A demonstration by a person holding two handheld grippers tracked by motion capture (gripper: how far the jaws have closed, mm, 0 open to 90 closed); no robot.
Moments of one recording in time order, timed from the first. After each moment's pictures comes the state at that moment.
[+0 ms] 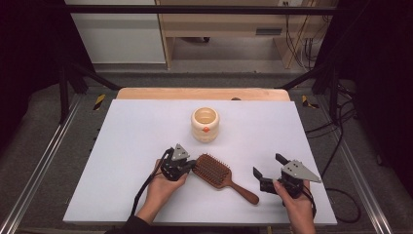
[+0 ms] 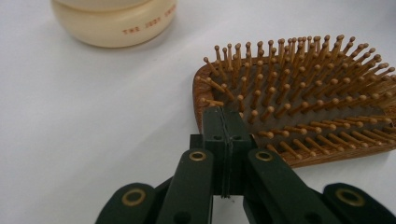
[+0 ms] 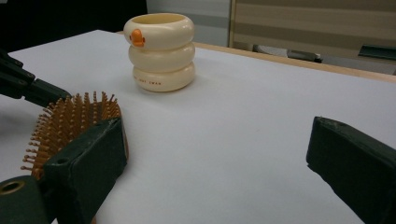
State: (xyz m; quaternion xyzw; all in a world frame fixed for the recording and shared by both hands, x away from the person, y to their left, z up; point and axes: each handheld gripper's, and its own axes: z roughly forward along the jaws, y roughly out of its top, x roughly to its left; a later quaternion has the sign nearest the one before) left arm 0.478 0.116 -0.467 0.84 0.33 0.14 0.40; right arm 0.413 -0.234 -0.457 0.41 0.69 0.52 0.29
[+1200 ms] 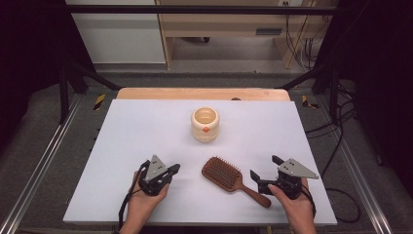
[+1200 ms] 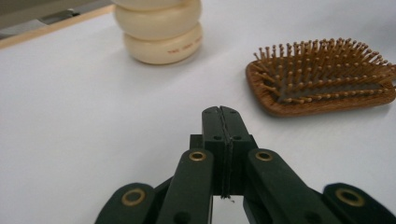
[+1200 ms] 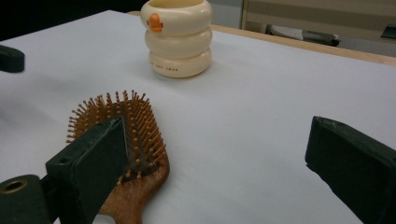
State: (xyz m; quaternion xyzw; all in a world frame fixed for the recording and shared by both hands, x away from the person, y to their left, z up) left arm 0.422 0.180 -0.450 0.79 0.33 0.23 0.46; right arm 0.409 -0.225 -0.444 0.41 0.72 0.50 0.26
